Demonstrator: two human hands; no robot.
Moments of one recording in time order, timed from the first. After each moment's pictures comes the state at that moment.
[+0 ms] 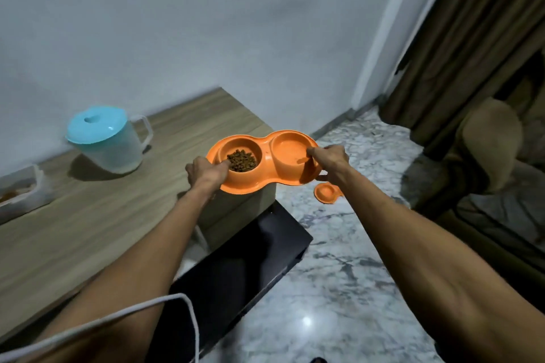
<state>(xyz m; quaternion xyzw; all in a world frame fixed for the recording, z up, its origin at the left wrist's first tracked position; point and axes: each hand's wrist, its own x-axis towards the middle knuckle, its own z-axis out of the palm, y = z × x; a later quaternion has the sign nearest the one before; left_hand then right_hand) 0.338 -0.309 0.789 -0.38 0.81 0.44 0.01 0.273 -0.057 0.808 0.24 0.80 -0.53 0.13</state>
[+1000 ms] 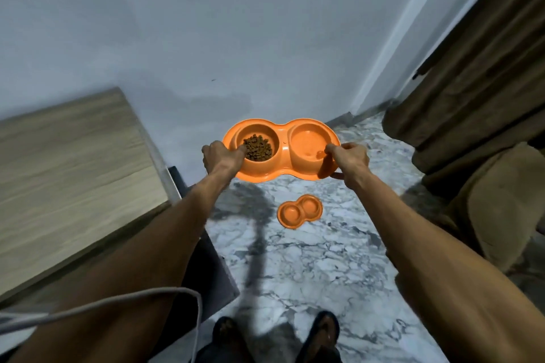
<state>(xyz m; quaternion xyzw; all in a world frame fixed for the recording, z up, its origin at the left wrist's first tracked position) -0.019 -0.081 0.711 -0.41 0.79 0.46 0.00 -0.089 0.159 0.739 0.23 0.82 -0.51 0.12</state>
